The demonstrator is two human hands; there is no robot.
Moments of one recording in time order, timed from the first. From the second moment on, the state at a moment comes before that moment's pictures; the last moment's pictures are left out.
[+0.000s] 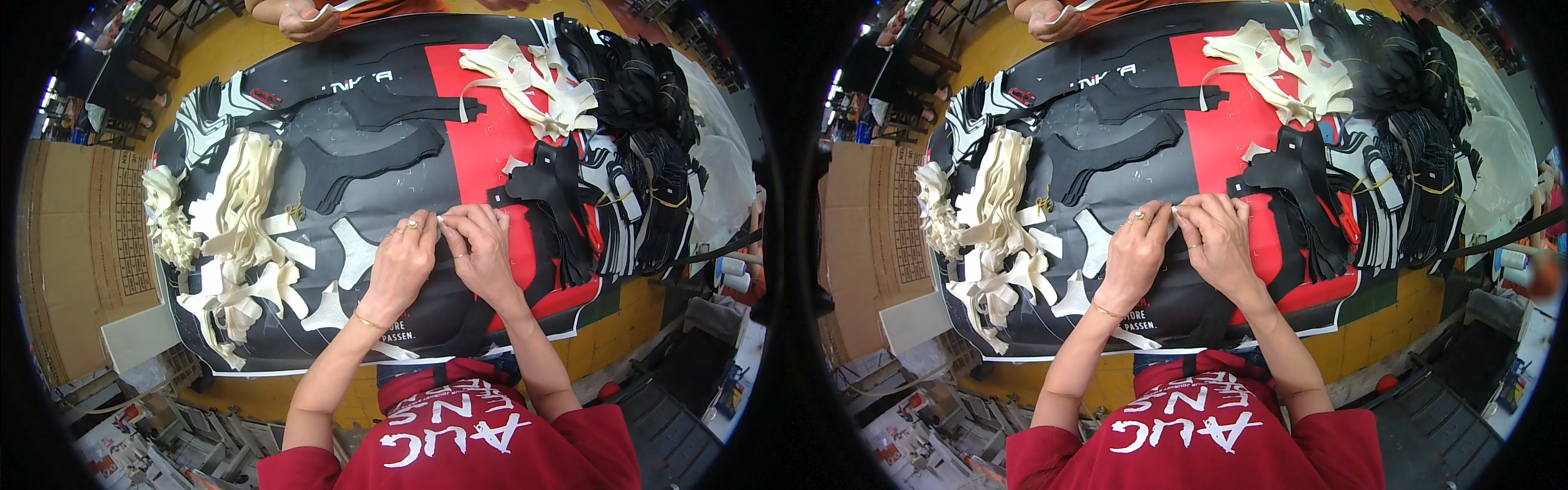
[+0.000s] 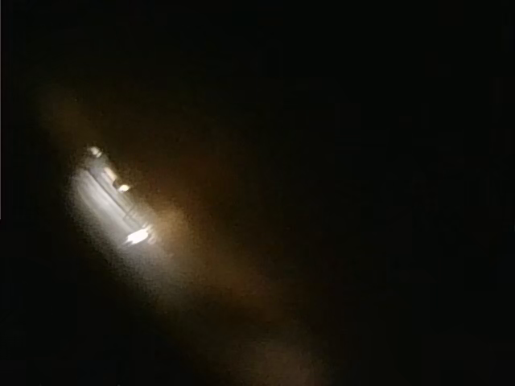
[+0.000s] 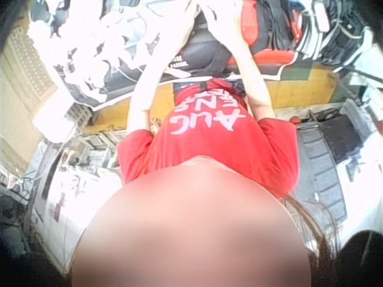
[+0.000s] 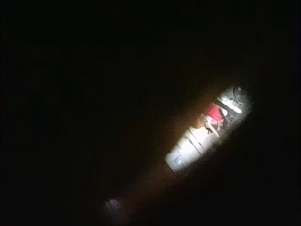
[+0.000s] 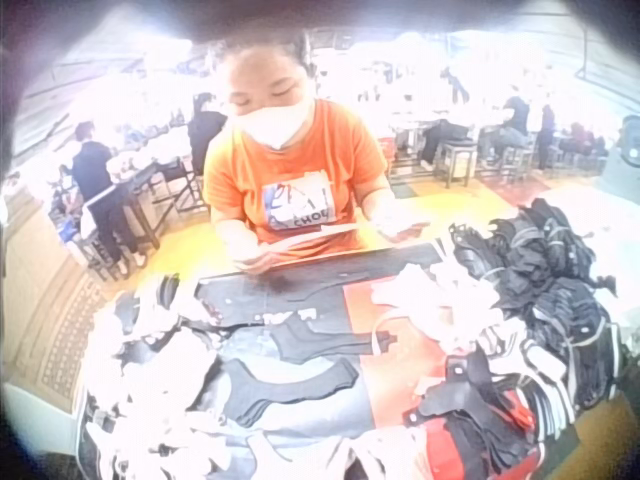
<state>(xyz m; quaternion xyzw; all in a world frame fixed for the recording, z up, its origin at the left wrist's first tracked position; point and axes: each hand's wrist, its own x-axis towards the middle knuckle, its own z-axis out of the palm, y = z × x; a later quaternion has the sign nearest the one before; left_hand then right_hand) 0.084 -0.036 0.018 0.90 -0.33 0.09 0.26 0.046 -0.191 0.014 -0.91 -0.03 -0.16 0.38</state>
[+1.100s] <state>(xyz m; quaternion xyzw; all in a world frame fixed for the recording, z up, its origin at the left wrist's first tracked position) 0.084 -0.035 0.023 0.88 -0.18 0.09 0.43 0.046 -0.188 0.014 -0.93 -0.02 -0.15 0.34</state>
